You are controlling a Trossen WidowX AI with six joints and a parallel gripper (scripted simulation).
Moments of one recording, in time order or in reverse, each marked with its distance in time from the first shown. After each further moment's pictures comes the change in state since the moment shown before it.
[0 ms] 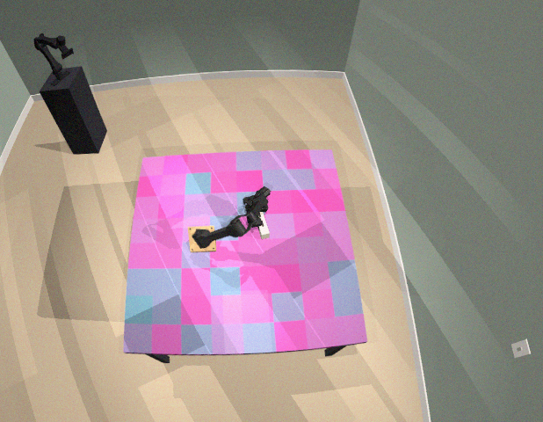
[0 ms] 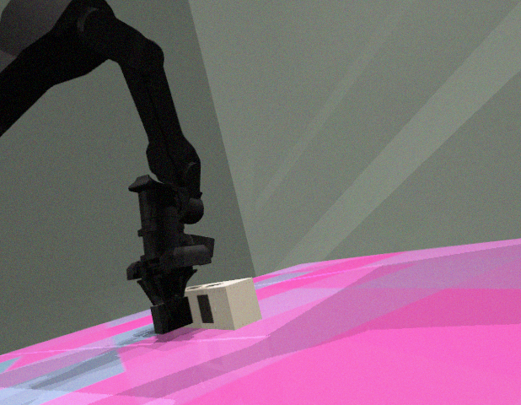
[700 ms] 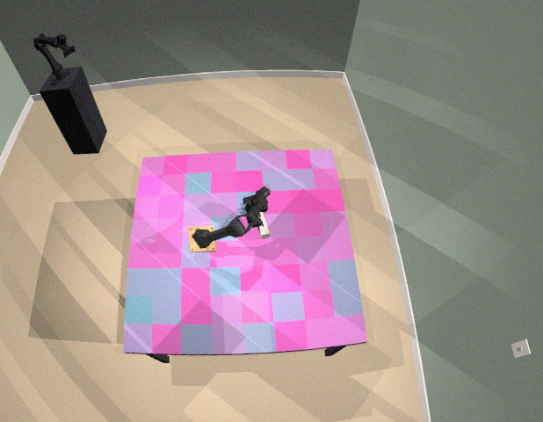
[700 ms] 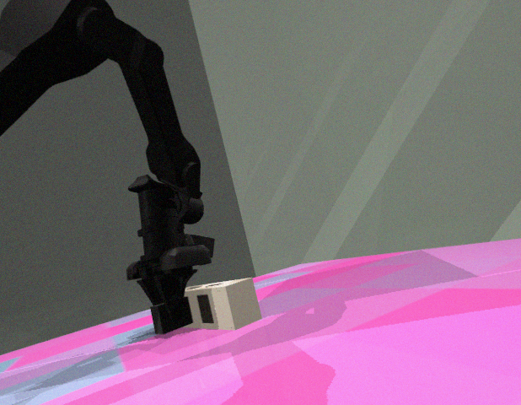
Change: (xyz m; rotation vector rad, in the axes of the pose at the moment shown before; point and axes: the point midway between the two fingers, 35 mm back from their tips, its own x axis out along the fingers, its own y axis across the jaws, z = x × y) arm 0.000 0.000 0.000 0.001 -0.001 0.001
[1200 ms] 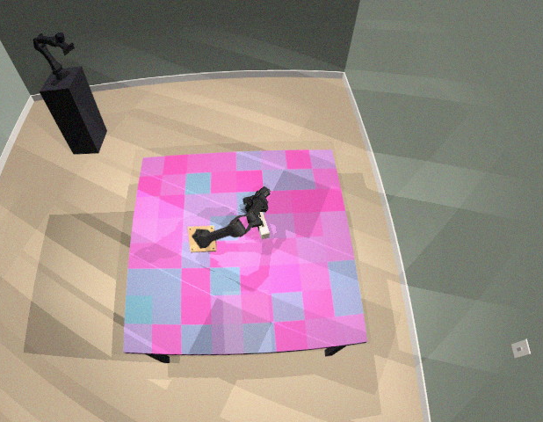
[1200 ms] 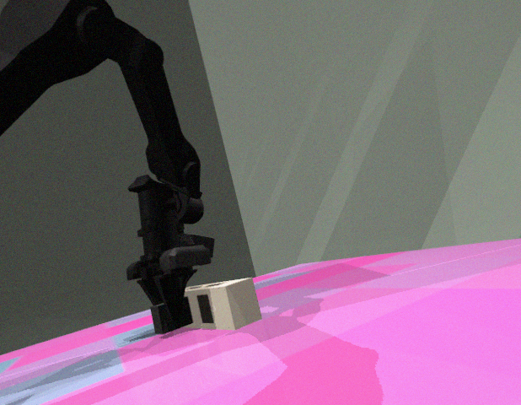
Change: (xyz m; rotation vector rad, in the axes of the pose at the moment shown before) arm 0.000 0.000 0.000 0.003 -0.003 0.002
